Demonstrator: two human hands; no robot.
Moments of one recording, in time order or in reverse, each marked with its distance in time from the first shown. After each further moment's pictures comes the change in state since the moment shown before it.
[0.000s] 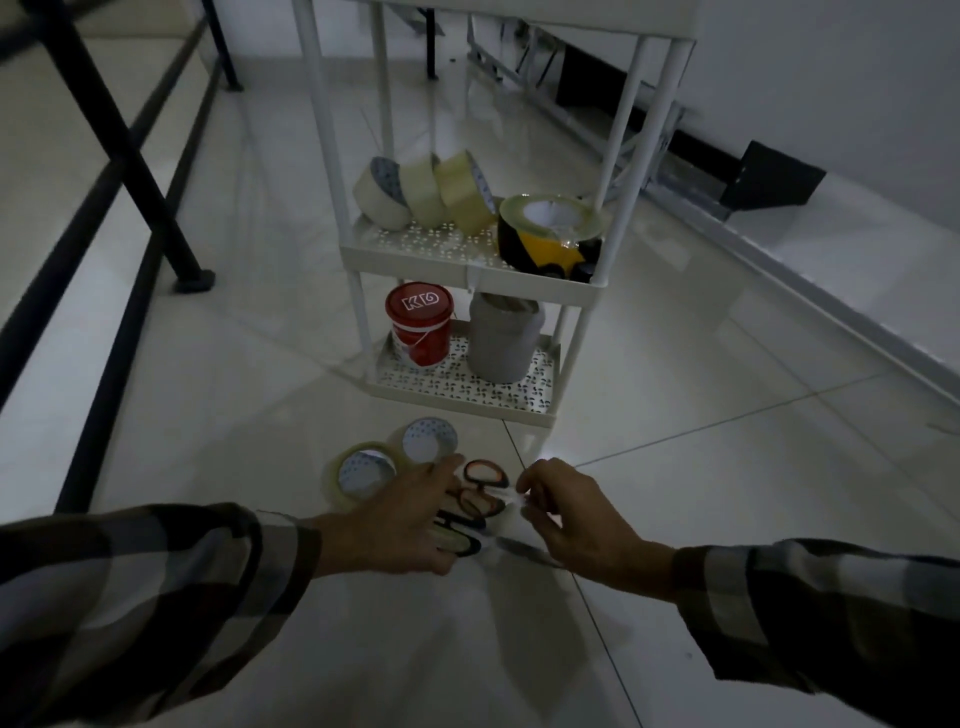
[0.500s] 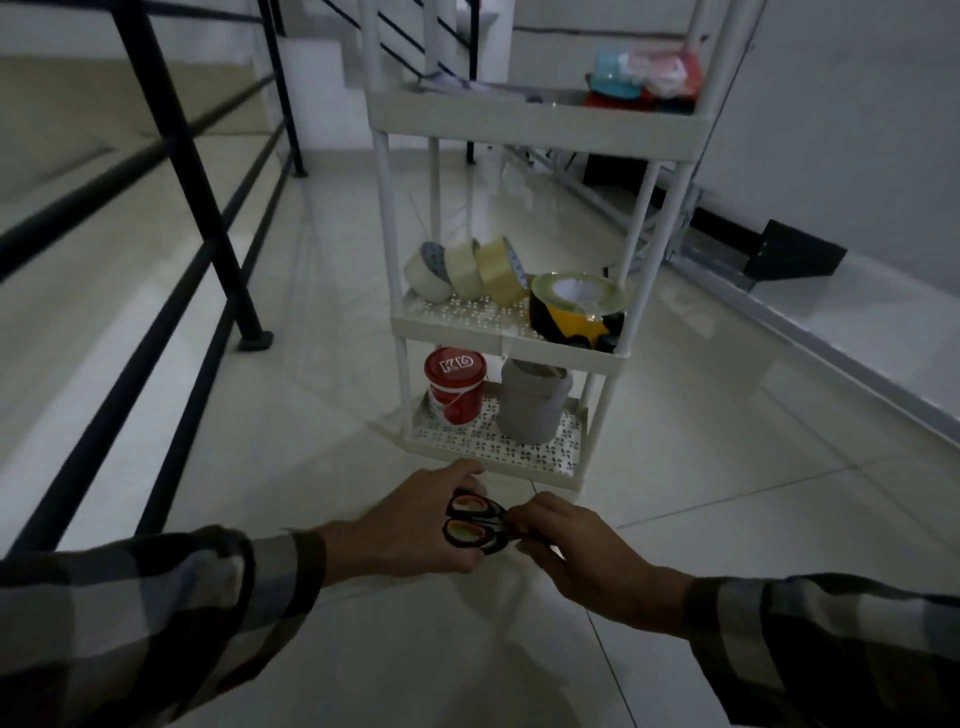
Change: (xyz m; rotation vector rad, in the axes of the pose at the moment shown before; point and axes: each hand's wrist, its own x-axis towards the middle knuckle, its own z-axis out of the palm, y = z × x) left_hand -0.016 0.029 -0.076 -0.176 0.234 0.061; right_hand 0.025 -0.042 -0.027 -0.102 -0.009 -0.353
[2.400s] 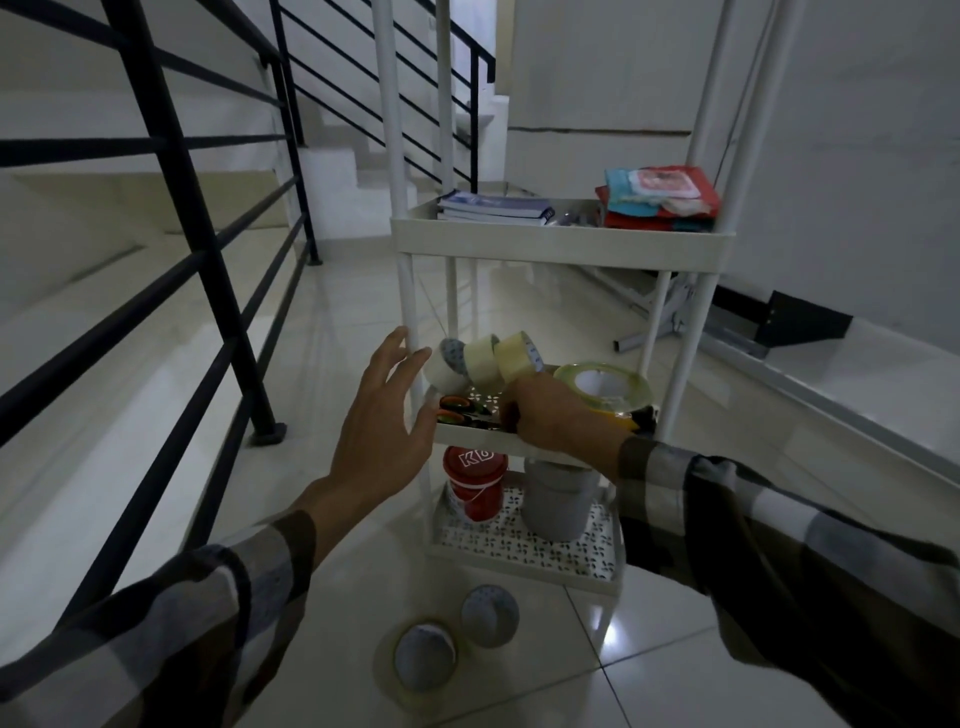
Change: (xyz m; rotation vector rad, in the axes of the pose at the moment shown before) left_hand 0.087 -0.011 -0.152 0.186 0.745 0.088; right_hand 0.251 0.022 -0.115 -0.364 0.005 0.263
